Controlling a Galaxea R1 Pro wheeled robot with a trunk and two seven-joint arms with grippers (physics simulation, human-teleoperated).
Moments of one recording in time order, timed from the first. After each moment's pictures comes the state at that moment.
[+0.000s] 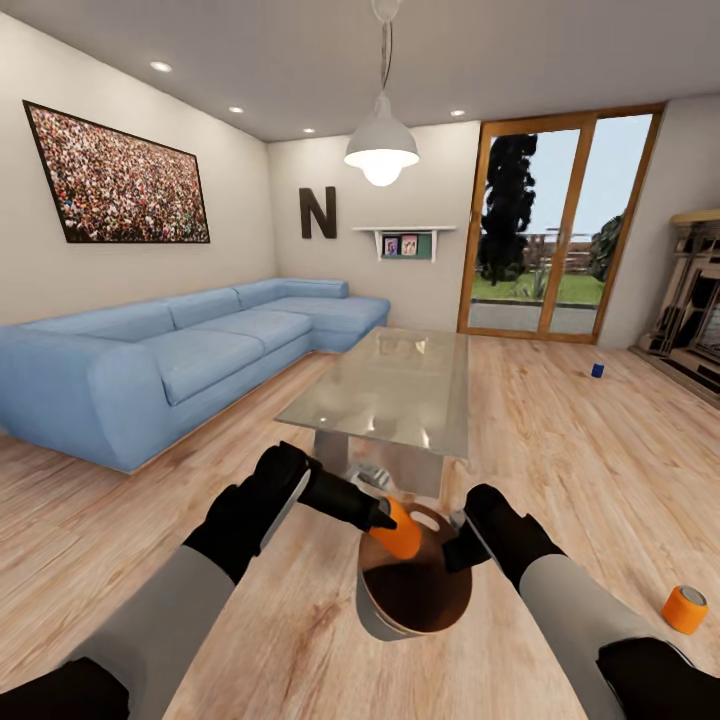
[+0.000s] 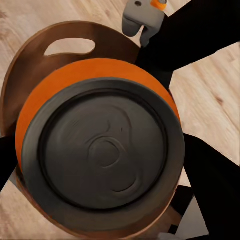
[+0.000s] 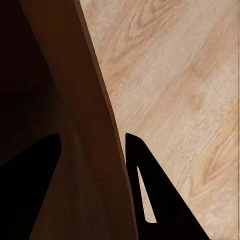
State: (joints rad) left arm -0.83 -0.09 -0.44 -1.01 0.00 1.05 -0.84; right arm -0.85 0.00 0.20 -0.53 0.29 1.04 0.36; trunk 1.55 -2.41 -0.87
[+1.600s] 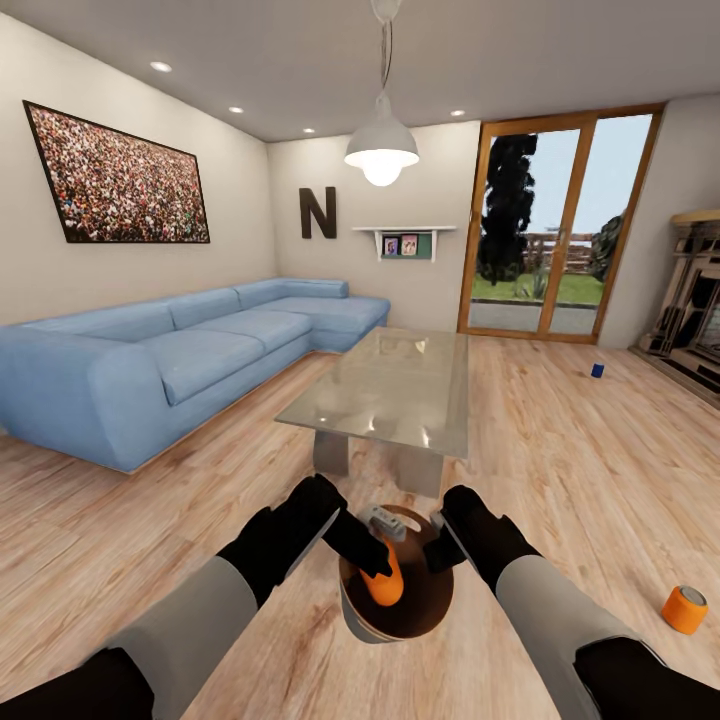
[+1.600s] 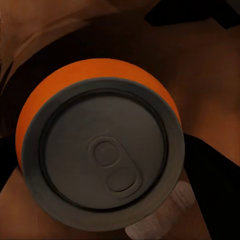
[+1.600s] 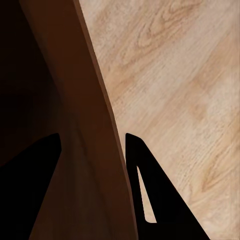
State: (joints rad) left arm -0.83 -0.14 -0.63 -0.81 0.03 1.05 -0.61; right arm -0.84 0.08 0.20 -0.53 0.32 1.04 0.31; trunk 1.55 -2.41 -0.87
